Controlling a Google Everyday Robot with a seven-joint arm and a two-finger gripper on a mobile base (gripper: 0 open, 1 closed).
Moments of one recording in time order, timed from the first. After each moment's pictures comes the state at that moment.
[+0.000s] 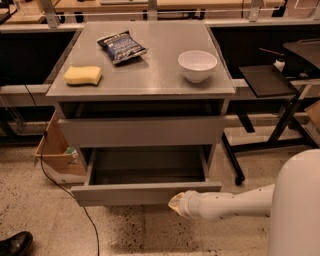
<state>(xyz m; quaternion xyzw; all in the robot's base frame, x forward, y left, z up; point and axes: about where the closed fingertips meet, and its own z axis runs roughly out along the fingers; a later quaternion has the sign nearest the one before) 0.535 -0.063 0.385 -0.49 0.80 0.11 0.33</state>
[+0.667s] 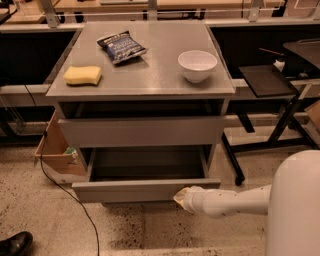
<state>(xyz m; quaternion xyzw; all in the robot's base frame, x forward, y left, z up) 0.564 -0.090 0.379 -0.47 0.81 0.08 0.35</state>
